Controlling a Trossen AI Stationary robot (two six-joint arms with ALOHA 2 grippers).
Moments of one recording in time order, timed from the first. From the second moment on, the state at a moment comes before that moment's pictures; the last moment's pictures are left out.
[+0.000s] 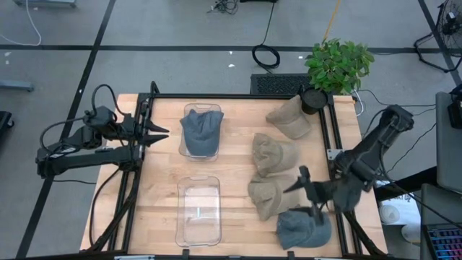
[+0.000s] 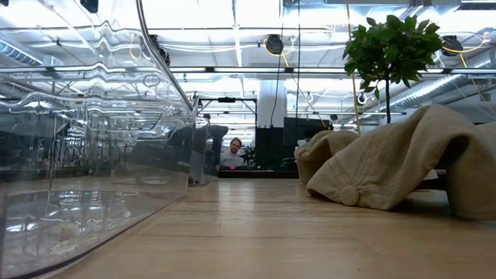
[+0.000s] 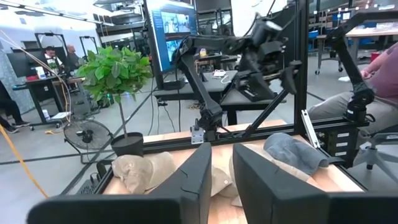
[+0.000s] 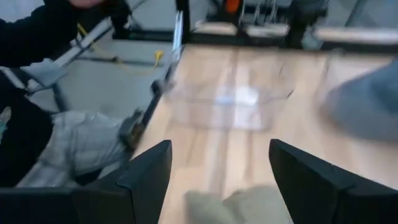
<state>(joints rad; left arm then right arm) 0.30 0.39 0.65 -0.23 0.36 0.12 0.83 1.08 0.94 -0.41 0.53 0.41</state>
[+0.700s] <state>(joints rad) 0.30 0.39 0.65 -0.23 0.36 0.13 0.96 1.63 1.25 -1.20 0.08 1.19</state>
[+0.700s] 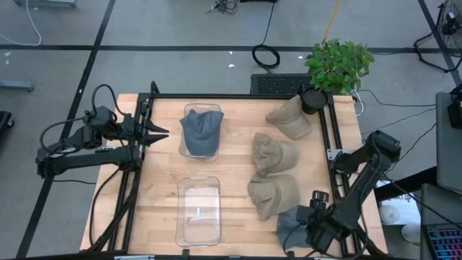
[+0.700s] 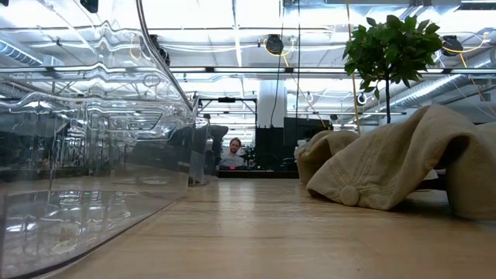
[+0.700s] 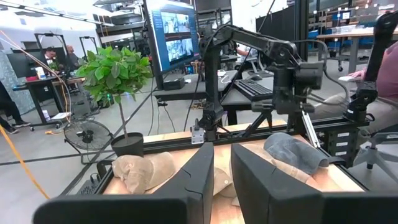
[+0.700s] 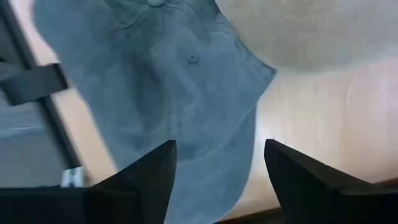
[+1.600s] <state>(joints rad) 0.30 0.39 0.65 -0.23 0.36 0.13 0.96 1.69 1.00 -0.81 0.07 1.20</state>
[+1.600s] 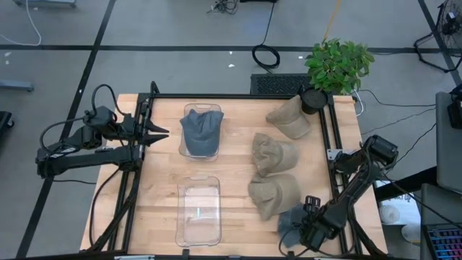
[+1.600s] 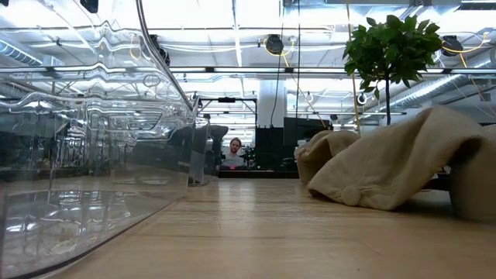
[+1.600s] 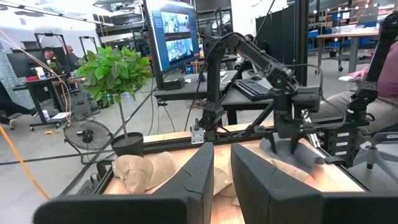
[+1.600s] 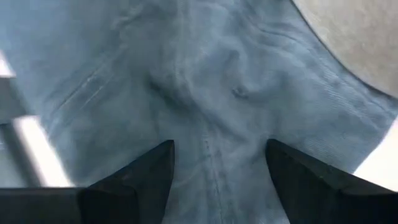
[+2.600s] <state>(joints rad) 0.30 0.39 0.65 -0.23 0.36 0.13 0.94 1.45 0.93 -0.72 0.05 1.18</state>
